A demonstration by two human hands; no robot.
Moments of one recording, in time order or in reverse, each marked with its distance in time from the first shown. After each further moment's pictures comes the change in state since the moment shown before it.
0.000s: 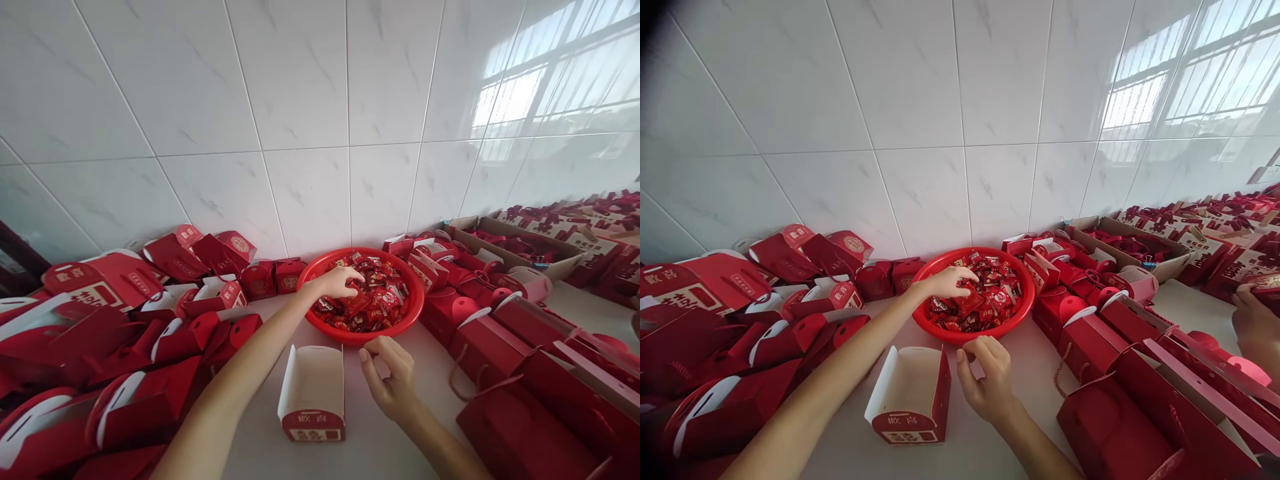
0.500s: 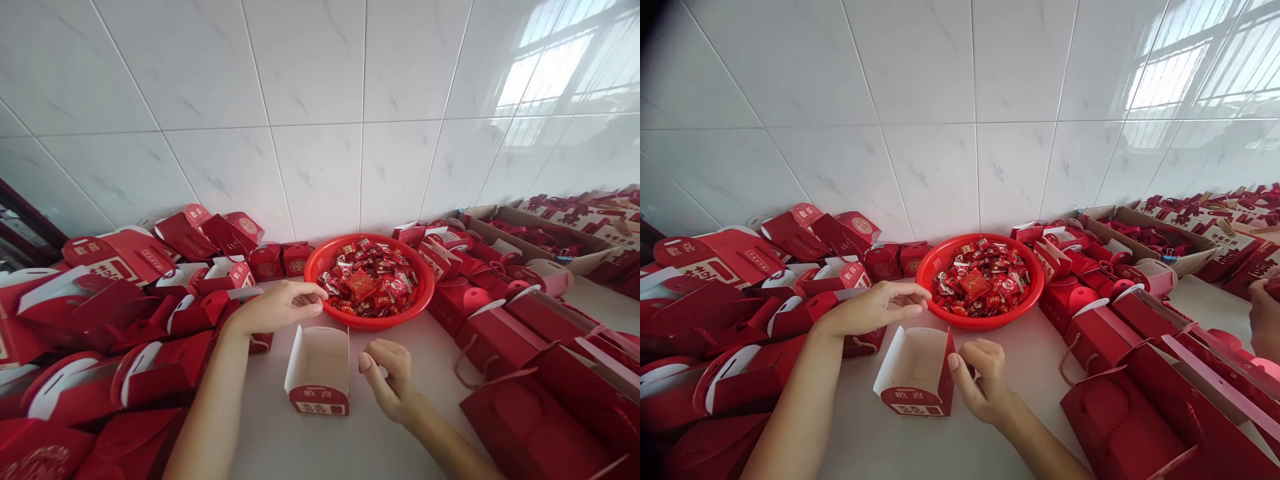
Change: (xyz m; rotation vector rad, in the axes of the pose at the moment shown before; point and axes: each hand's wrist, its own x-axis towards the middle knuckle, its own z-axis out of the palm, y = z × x) left_hand -0.157 0.034 -0.029 -0.366 0.072 -0.225; right_hand -0.005 -0.017 -0.001 0.163 -0.214 0.038
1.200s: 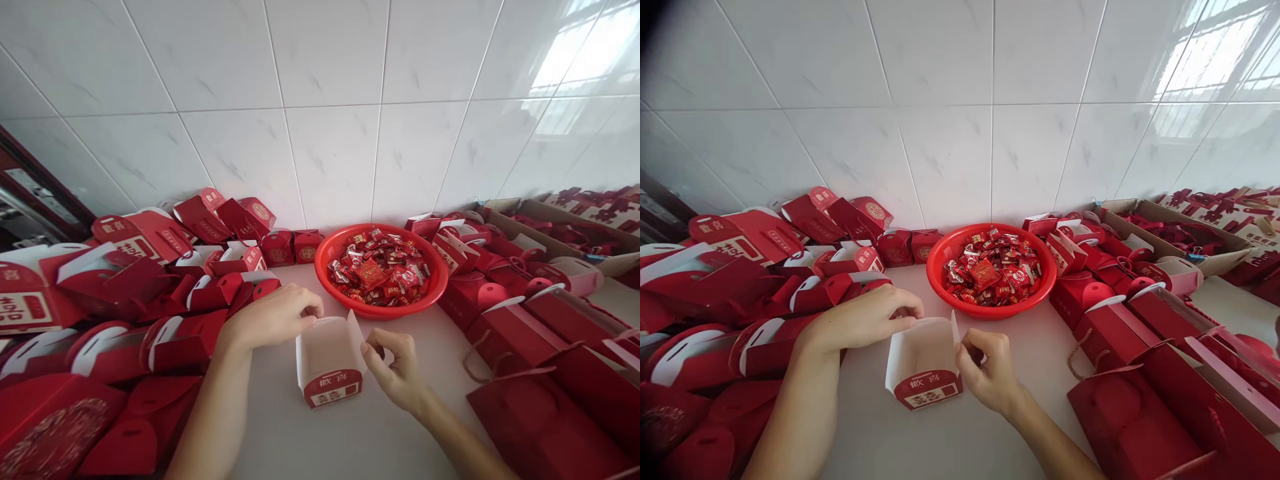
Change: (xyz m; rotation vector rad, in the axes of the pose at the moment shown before) left_hand -0.031 0.032 0.009 0.343 -0.143 -0.190; right_hand 0.004 -0.011 -0.001 0.138 -0.108 0.297
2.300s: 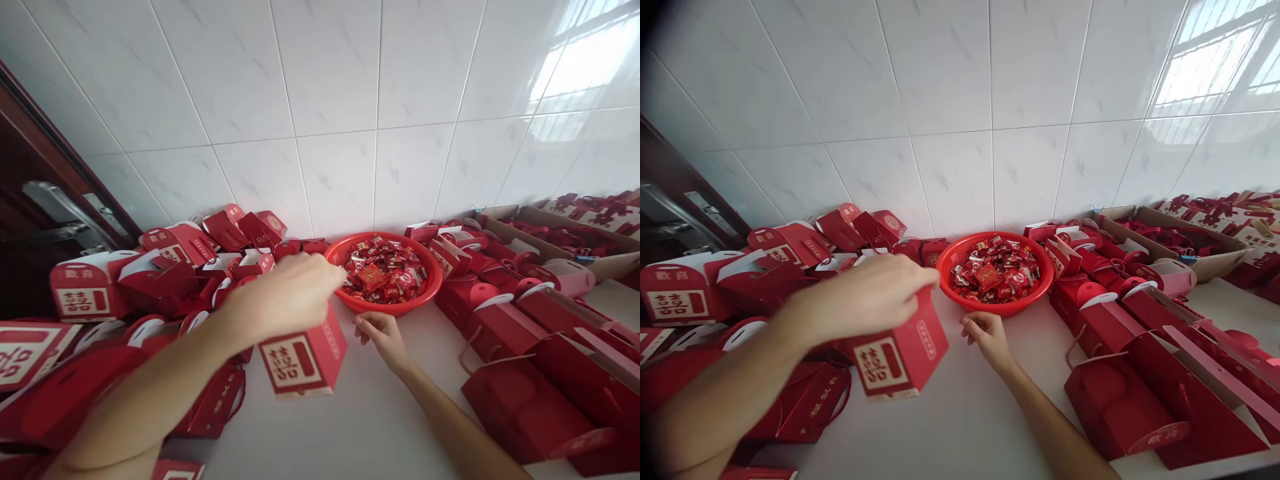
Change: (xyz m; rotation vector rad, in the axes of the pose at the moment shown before) left_hand -0.034 0.085 -0.045 0.312 0.382 0.045; right_hand 0.011 0.041 0.015 0.482 -0.066 0.444
